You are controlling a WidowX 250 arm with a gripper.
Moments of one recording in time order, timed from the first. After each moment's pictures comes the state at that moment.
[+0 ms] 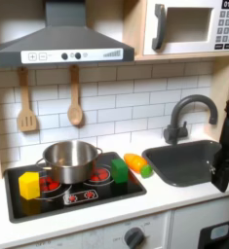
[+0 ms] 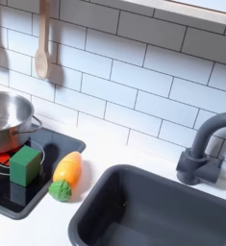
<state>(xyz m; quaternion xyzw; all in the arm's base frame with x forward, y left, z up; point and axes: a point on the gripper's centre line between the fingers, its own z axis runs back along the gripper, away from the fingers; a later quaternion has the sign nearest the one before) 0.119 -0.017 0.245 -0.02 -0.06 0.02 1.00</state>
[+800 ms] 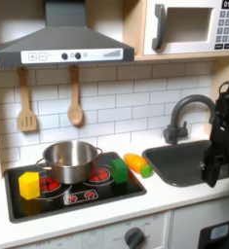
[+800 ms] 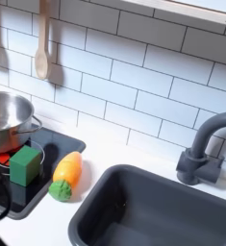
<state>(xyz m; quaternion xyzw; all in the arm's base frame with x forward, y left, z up) 0.141 -0.013 0.241 -0.01 -0.07 0.01 1.00</state>
